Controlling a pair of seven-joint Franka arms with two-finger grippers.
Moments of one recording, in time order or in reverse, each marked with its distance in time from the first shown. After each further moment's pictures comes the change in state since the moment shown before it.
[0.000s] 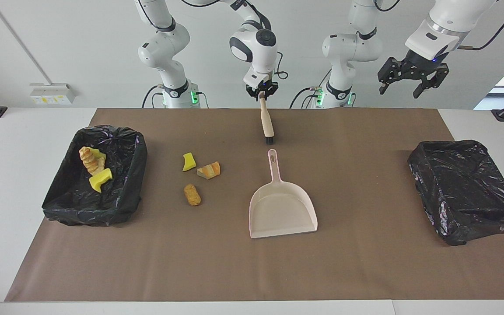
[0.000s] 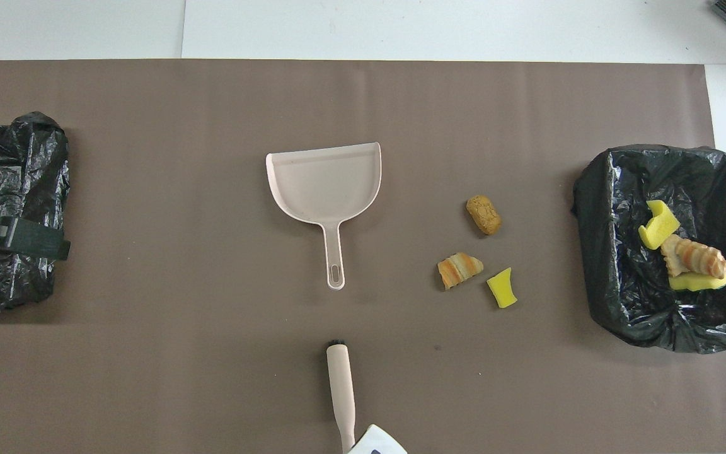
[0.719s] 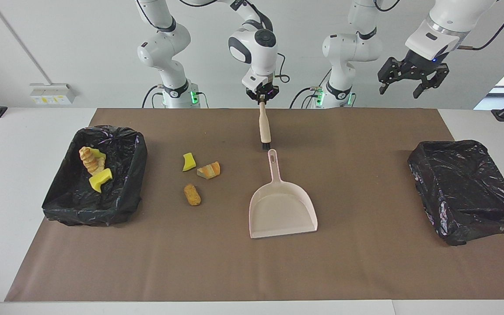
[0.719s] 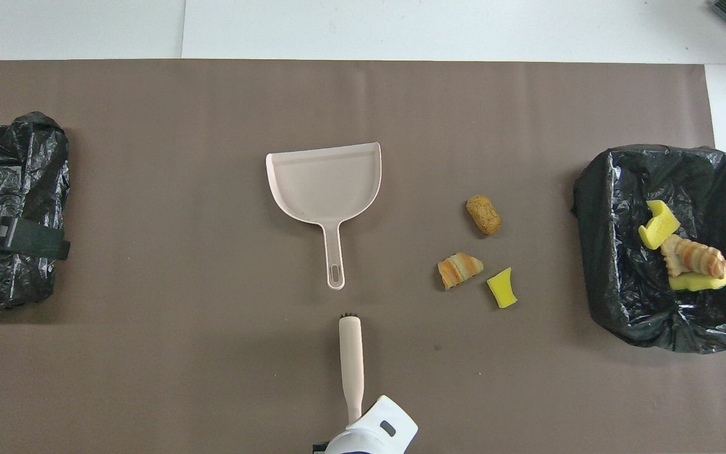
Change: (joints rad) left arm 0.000 0.000 0.000 0.000 0.000 0.000 0.000; right arm -0.093 -0.015 -0.018 0.069 -0.064 -0.092 0.006
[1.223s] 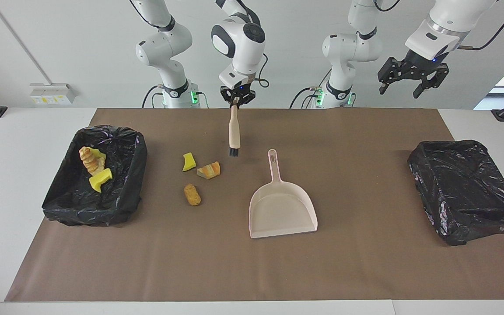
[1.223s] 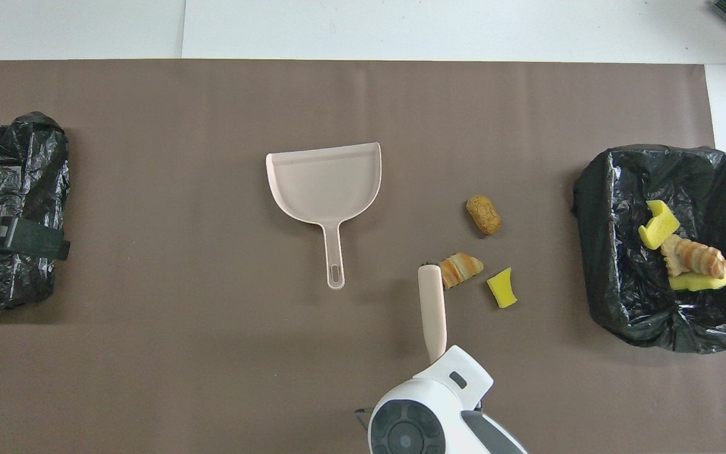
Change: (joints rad) left arm 0.000 0.000 0.000 0.000 0.000 0.000 0.000; right arm -0.217 -0.078 -0.006 0.043 -0.320 -0.286 -0.044
